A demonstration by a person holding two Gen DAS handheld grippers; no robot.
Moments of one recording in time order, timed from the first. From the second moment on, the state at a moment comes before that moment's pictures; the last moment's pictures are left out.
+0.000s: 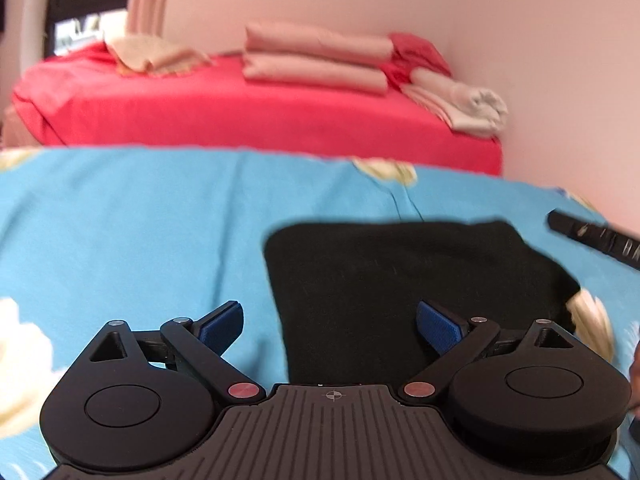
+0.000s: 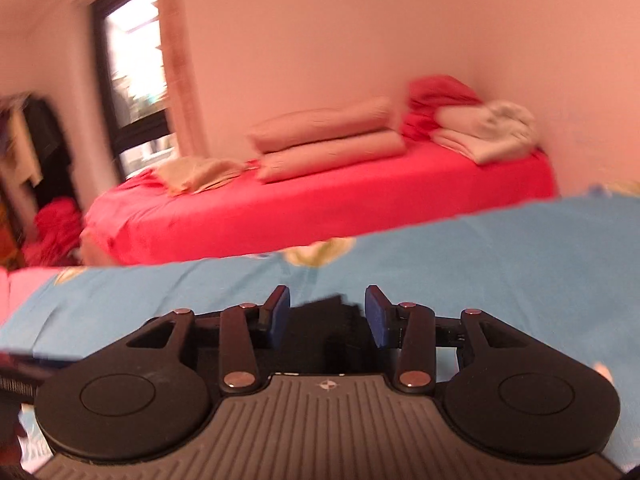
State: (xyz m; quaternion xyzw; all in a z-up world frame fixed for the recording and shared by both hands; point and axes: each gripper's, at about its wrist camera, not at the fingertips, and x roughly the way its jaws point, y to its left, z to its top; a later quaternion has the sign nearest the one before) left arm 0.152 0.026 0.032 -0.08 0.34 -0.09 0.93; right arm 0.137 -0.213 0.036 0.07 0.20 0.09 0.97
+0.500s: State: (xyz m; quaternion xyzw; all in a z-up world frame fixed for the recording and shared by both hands) left arm 0.186 0.024 0.009 -0.06 0.39 -0.04 0.92; right arm 0.154 -0.229 -0.005 0.08 0.31 0.08 0.94
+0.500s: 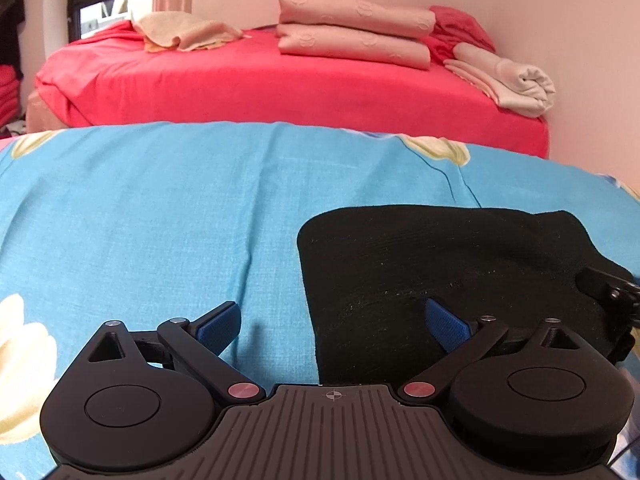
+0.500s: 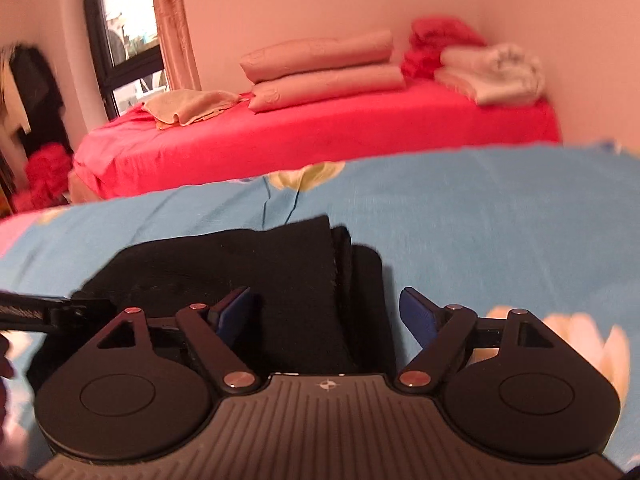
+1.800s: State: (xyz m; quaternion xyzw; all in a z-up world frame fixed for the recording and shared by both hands) left arm 0.083 0.005 0.093 -0.07 0.38 -0.19 0.90; right arm 0.055 -0.245 0.077 0.15 0.36 0.21 0.90
